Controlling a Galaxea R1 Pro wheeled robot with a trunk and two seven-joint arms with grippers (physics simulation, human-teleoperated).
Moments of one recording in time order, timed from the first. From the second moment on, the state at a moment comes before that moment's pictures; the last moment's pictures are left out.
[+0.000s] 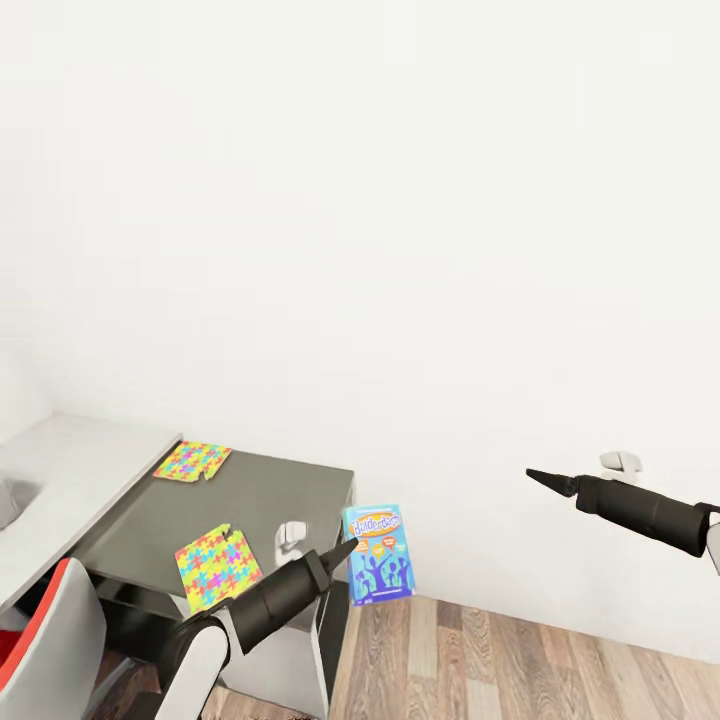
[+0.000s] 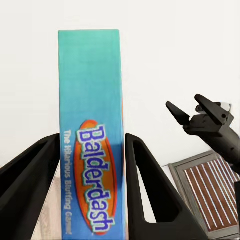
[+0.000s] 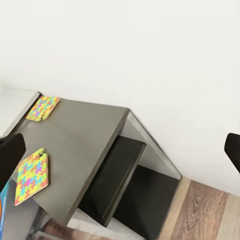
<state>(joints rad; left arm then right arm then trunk) -0.13 -0.05 -0.17 -1.54 0.85 0.63 -0.42 -0.35 -0.40 -0.31 -1.61 -0.52 0.99 0.65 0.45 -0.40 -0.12</state>
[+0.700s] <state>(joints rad) -0.13 -0.04 -0.16 -1.55 0.88 0.62 -0.44 -0.37 -0.38 -0.34 -1.61 -0.52 1.00 0.65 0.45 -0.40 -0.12</state>
